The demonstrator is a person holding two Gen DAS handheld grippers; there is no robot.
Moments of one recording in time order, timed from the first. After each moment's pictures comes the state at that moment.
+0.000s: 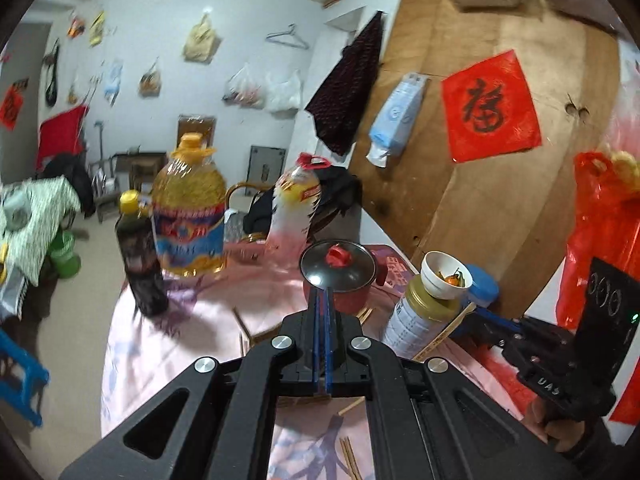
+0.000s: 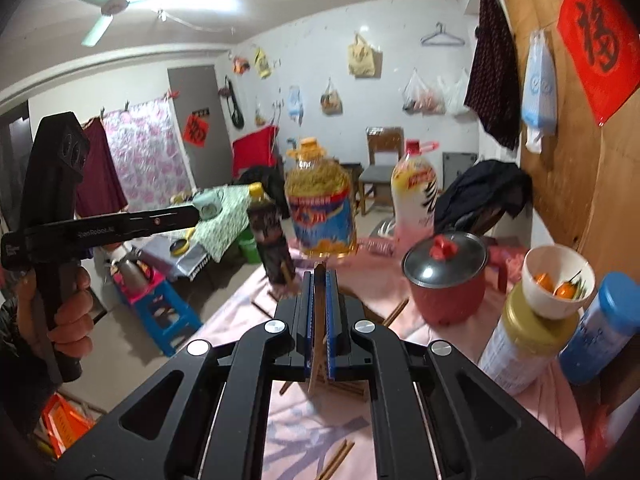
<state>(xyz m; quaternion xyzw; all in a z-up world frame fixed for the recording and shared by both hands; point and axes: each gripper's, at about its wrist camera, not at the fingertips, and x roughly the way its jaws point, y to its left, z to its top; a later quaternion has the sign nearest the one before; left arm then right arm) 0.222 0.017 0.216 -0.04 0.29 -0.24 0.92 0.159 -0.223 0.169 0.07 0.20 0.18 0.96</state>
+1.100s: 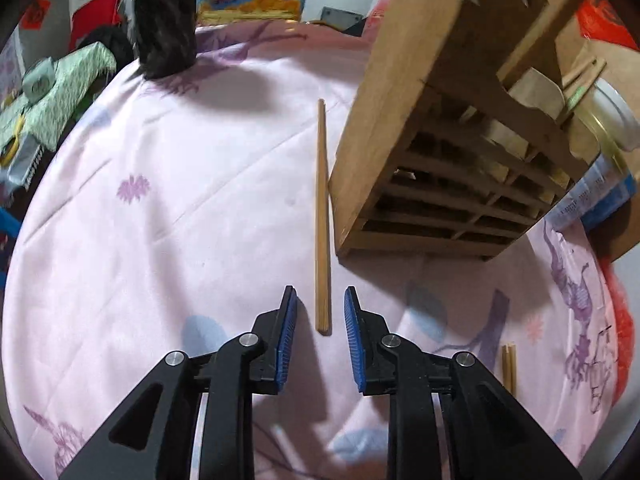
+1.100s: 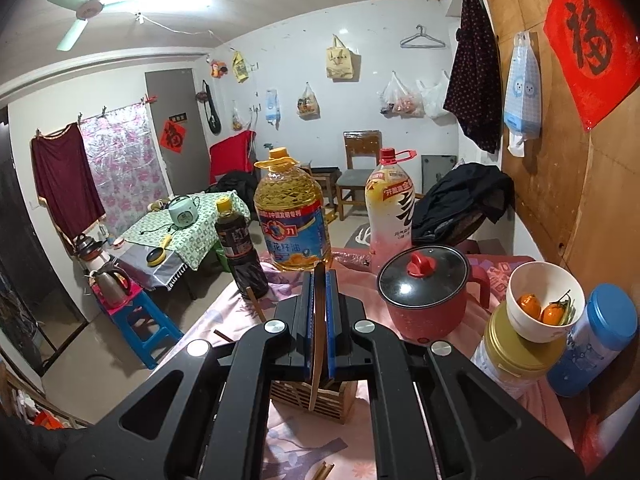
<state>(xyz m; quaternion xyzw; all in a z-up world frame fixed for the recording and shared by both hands) 0.280 0.041 -0.113 -0.04 0.51 -0.14 0.85 0.198 -0.223 0.177 0.06 0.21 0.14 0.97</state>
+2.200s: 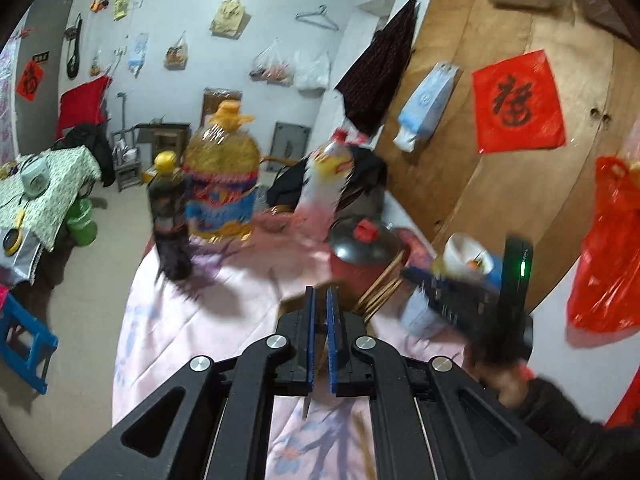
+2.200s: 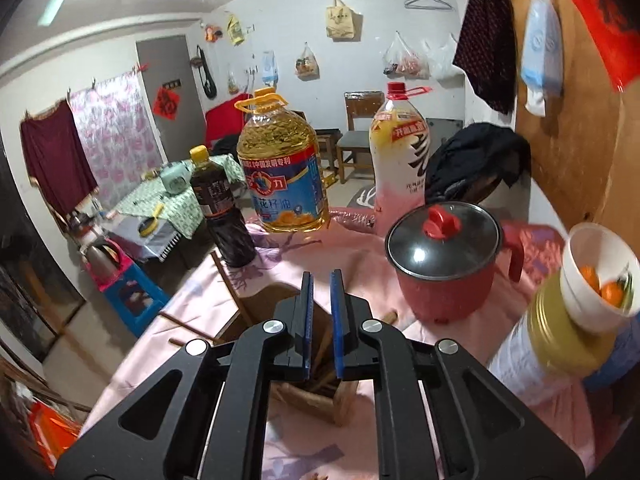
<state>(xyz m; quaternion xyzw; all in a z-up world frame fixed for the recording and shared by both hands) 0.223 0.049 0.205 -0.06 0.33 -0.21 0.92 0.258 -0.217 0.109 0.06 0.27 0.14 0.95</state>
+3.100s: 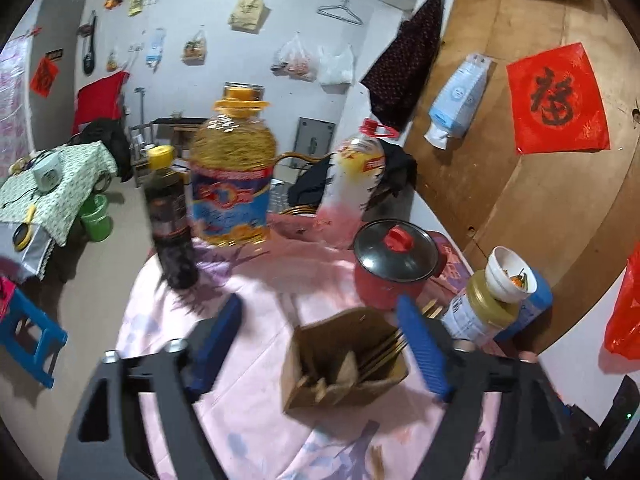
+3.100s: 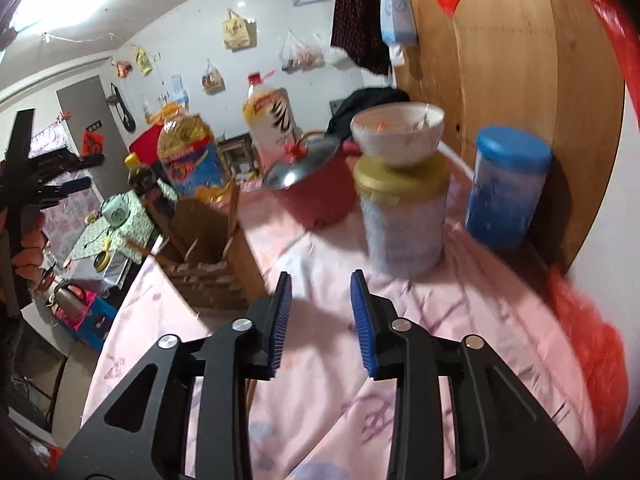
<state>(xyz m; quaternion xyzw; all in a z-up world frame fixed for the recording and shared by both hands) 0.273 0.038 0.154 -0.06 0.35 -0.15 0.92 0.095 -0.304 0.050 0.14 0.31 0.00 0.94</state>
